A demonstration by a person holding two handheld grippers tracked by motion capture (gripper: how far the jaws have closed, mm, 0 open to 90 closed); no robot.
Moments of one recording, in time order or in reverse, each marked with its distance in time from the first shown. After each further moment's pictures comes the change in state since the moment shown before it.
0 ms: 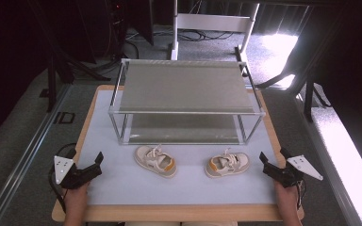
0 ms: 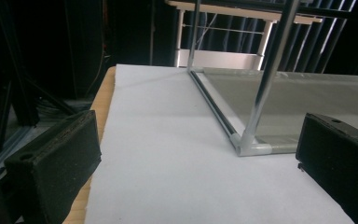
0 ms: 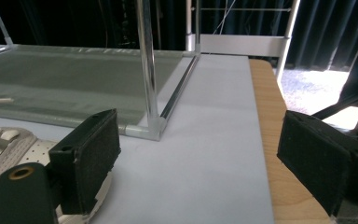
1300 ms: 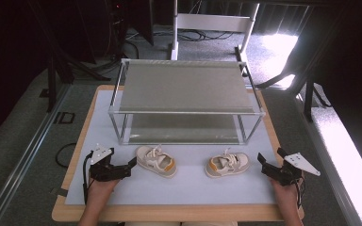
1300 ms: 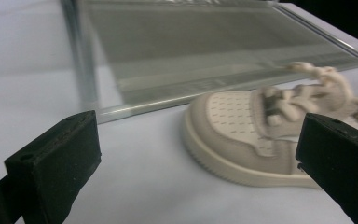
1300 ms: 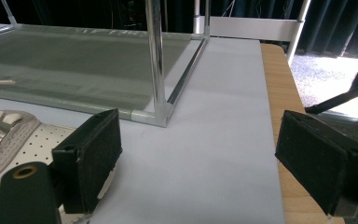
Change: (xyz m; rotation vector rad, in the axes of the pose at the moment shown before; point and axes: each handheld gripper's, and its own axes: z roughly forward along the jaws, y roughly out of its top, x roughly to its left) left arm -0.081 0.024 0.034 0.350 -0.297 0.036; right arm 0.001 0.002 0.005 0.071 0.026 -0.015
